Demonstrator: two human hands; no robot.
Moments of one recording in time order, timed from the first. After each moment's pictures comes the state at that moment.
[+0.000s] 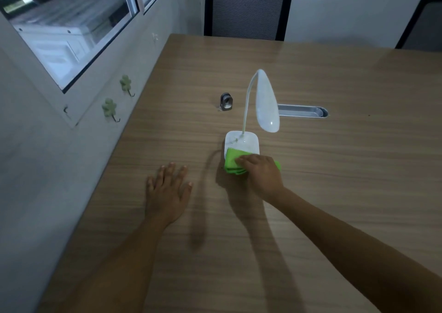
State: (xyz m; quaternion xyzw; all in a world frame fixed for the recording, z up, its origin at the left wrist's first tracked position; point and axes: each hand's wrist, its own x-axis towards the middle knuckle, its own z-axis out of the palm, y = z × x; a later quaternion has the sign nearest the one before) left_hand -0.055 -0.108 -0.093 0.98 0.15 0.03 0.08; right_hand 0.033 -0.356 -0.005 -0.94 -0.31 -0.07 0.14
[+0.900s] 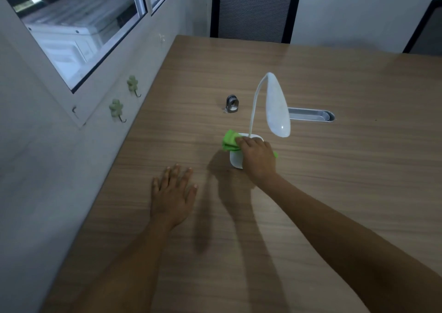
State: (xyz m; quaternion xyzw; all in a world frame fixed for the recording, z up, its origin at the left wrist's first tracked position) left_hand -0.056 -0.110 -0.090 0.98 0.14 0.03 0.10; right_hand 0.061 -0.313 0.013 -0.96 -0.25 -0.08 0.07
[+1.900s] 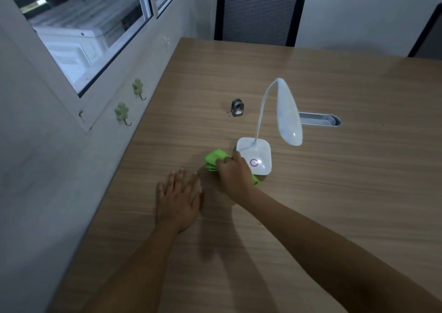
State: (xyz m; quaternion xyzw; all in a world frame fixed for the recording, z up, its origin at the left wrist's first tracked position) left_hand -0.058 -0.114 -0.080 0.98 0.15 0.03 0.09; right_hand 0.027 -0.253 0.008 -0.96 -0.27 -0.06 0.01
